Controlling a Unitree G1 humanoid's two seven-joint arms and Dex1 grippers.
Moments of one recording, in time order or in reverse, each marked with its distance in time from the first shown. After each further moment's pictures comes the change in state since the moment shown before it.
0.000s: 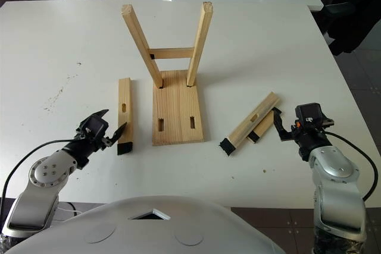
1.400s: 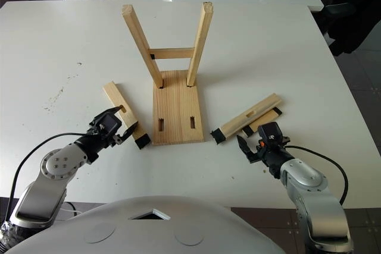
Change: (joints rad) left arm -0.114 0.047 -0.105 0.049 0.051 -0.012 -0.016; right arm 0.091 0.014 0.238 -0.111 0.142 0.155 -0.005
